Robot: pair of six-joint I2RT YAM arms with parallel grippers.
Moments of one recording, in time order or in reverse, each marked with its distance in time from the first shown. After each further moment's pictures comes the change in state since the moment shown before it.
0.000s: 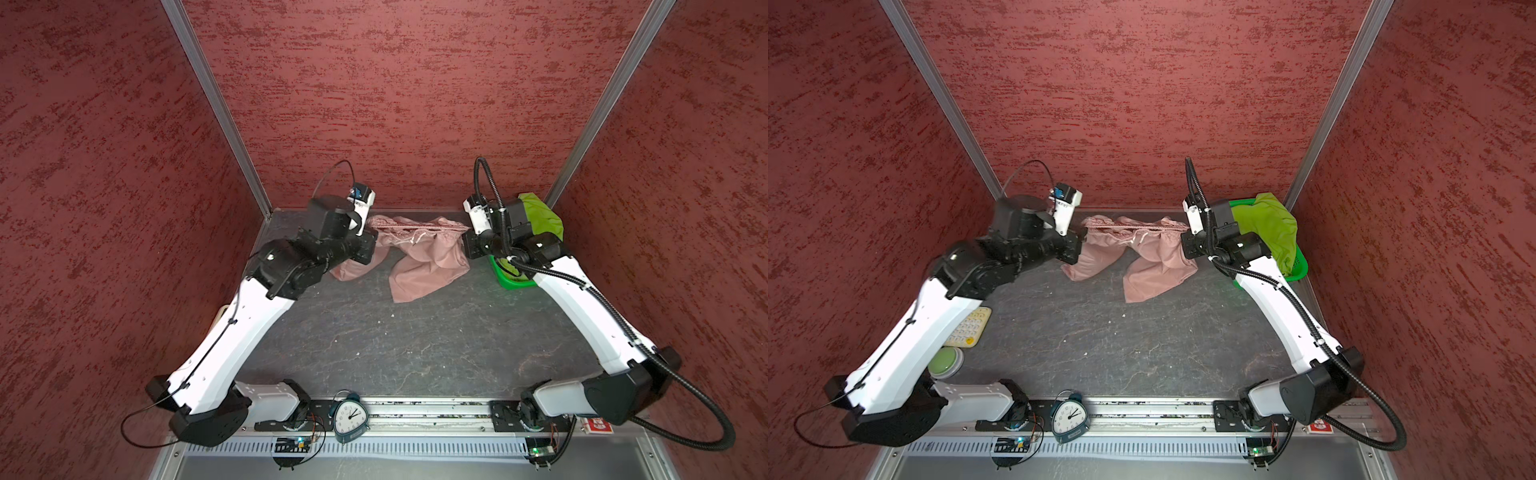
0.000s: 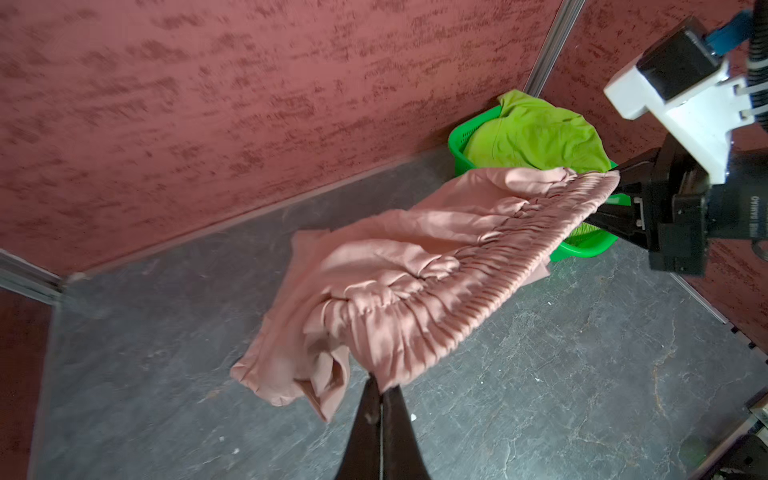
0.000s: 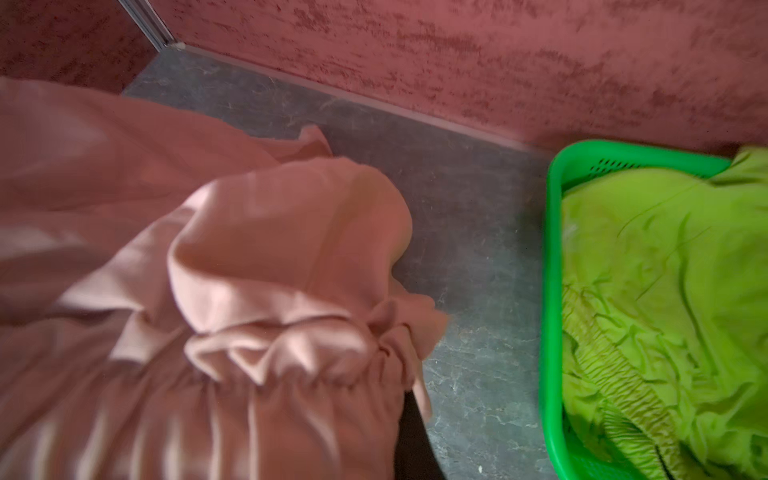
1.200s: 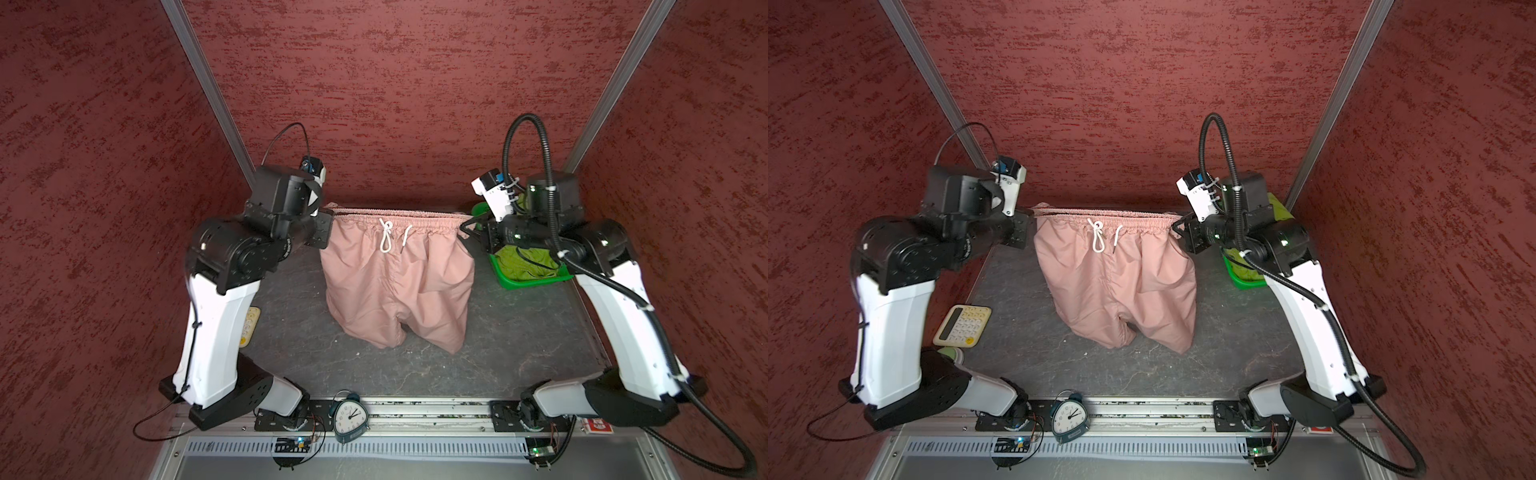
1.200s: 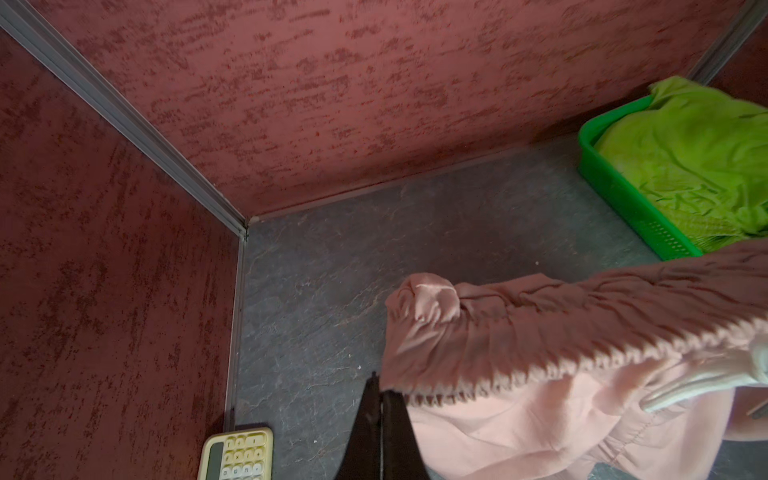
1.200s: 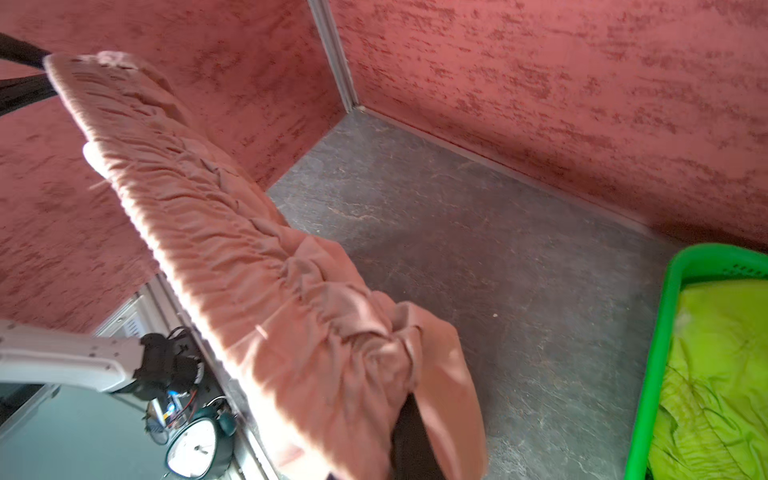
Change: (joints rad) left arm 0.171 0.219 0.512 -0.447 -0.168 0.014; right arm 0.019 0.073 0.438 -0.323 -0.302 0.011
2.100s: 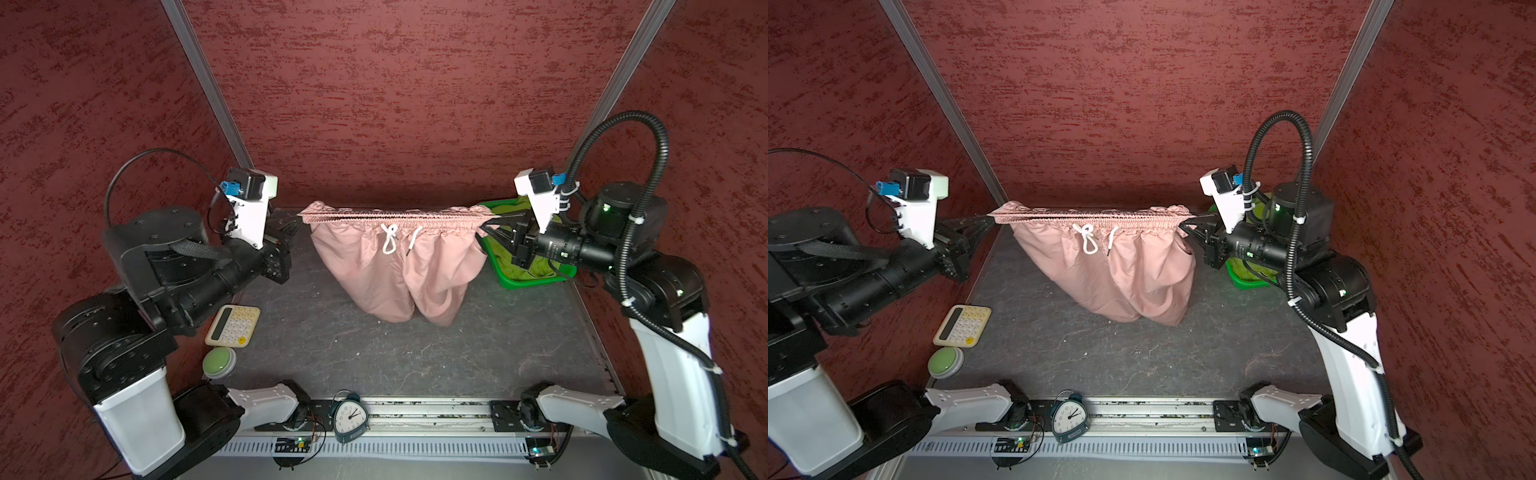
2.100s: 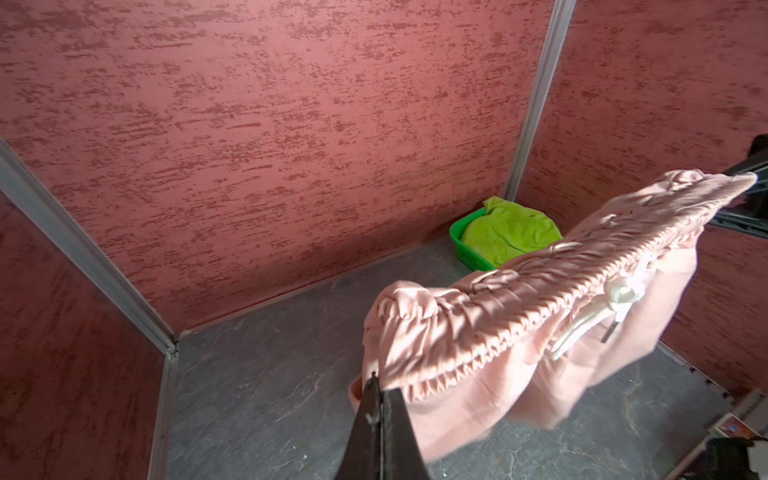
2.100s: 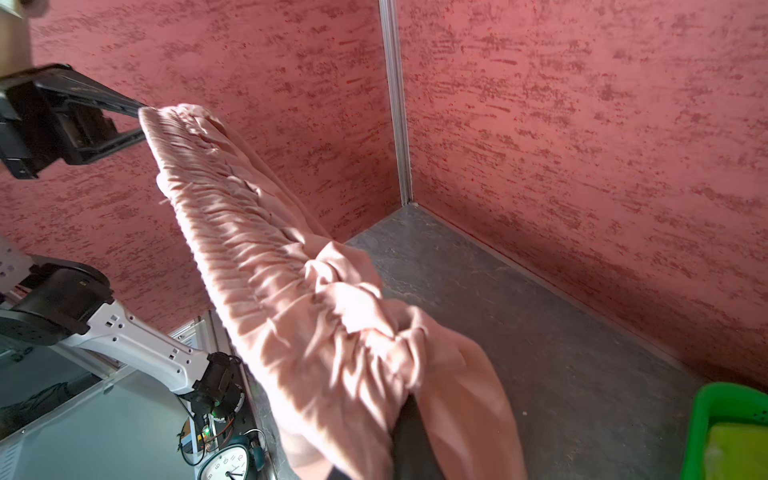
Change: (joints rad) left arm -0.172 -0.250 0.102 0.055 0.079 0.041; right arm 0.000 -0.240 -0.008 0.111 -0.181 -0.014
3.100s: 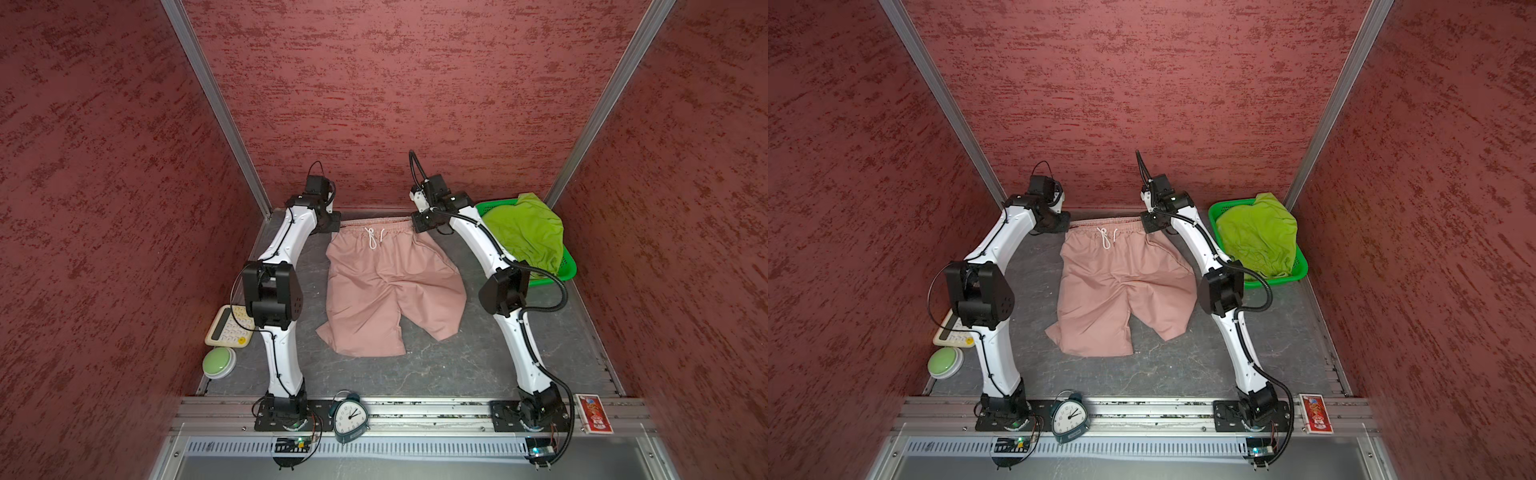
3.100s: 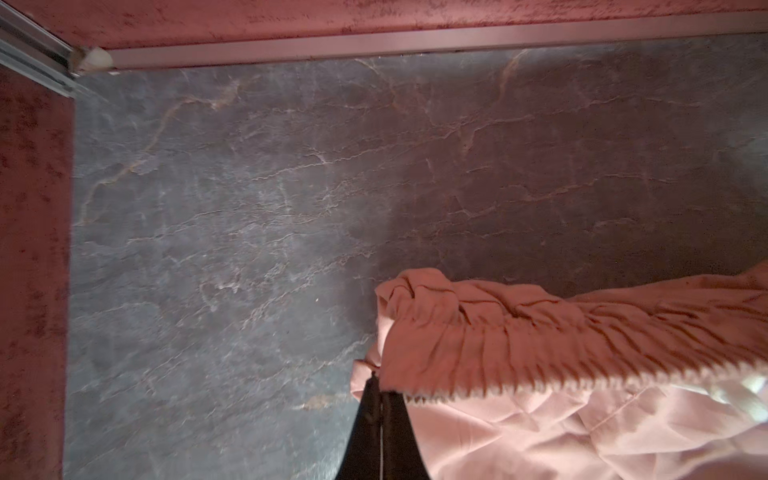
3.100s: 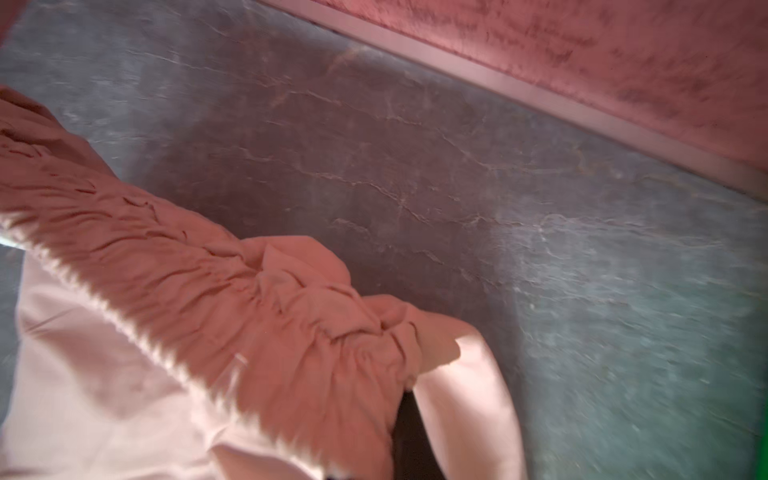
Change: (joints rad) left arm 0.585 0.831 -0.481 0.545 0.249 0.004; right arm -0.016 1.298 0.682 -0.077 0.371 0.040
